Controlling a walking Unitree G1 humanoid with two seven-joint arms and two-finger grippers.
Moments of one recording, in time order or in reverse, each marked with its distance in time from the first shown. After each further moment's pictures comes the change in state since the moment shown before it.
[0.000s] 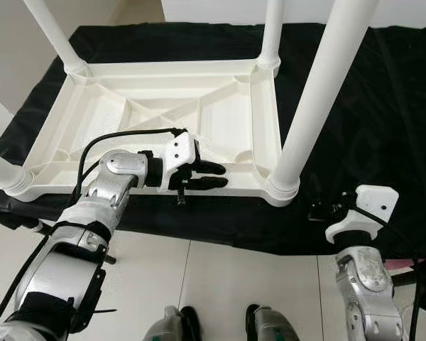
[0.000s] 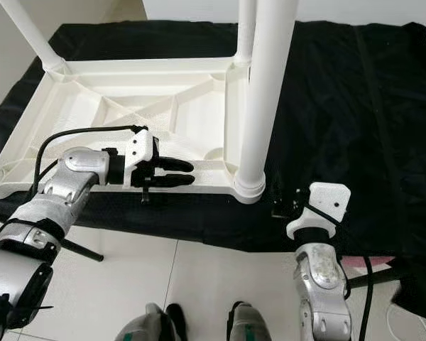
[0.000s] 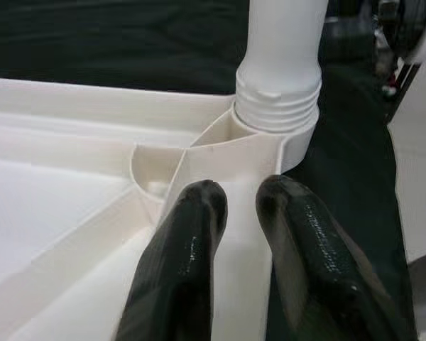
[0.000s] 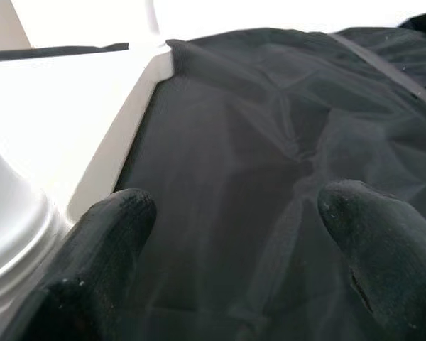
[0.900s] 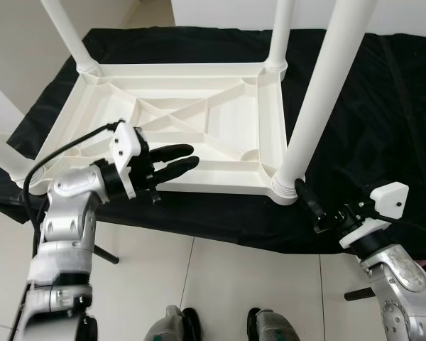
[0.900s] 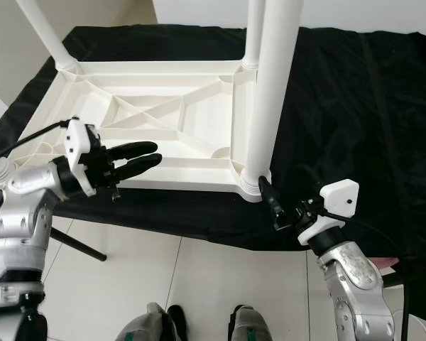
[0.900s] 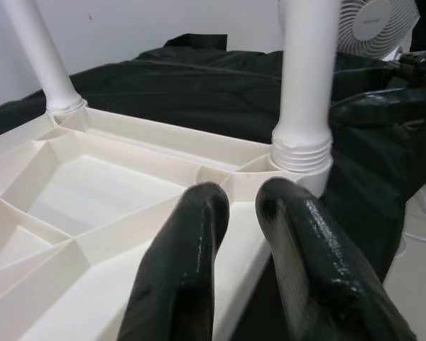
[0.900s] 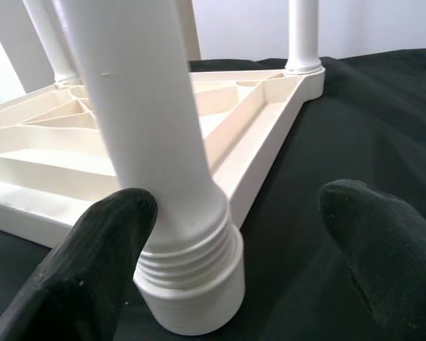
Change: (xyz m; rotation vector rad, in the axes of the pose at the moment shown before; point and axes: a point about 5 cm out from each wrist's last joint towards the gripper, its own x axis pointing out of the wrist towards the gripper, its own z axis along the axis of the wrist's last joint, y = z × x) left arm -0.058 -0.033 0.015 -0.030 -0.121 0.330; right arm 0.005 -0.006 0.013 0.034 0.000 0.450
